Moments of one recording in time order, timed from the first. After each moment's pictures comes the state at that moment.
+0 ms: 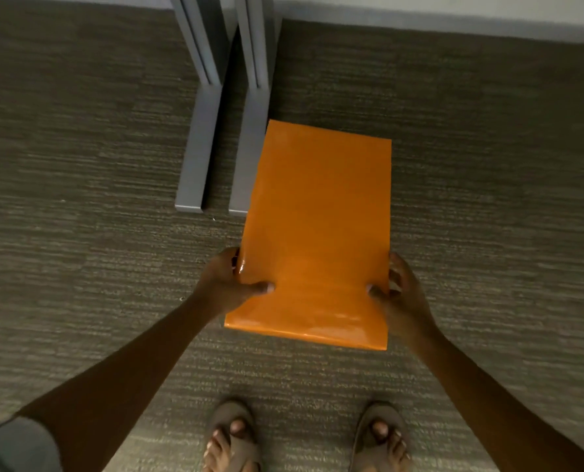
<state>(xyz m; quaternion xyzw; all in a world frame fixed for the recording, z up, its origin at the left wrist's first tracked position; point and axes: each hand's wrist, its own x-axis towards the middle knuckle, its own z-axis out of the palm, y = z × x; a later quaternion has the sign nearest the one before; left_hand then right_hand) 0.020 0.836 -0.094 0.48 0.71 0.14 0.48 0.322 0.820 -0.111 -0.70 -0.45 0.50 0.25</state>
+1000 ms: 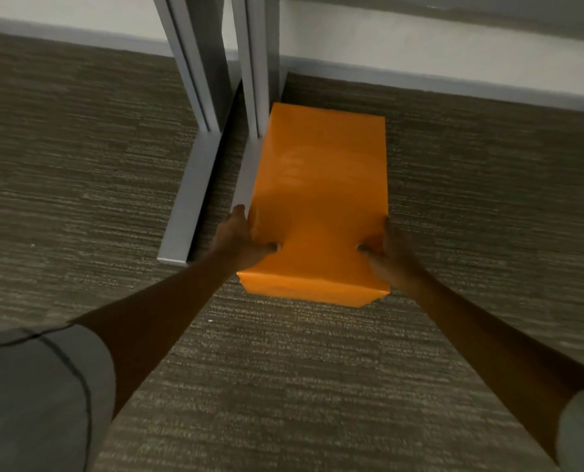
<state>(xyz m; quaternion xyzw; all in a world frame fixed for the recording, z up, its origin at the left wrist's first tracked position) 0.031 1.014 -0.125 0.52 0.76 0.13 0.36 0.304 1.025 -0.127 -0.71 -0.59 0.38 0.08</state>
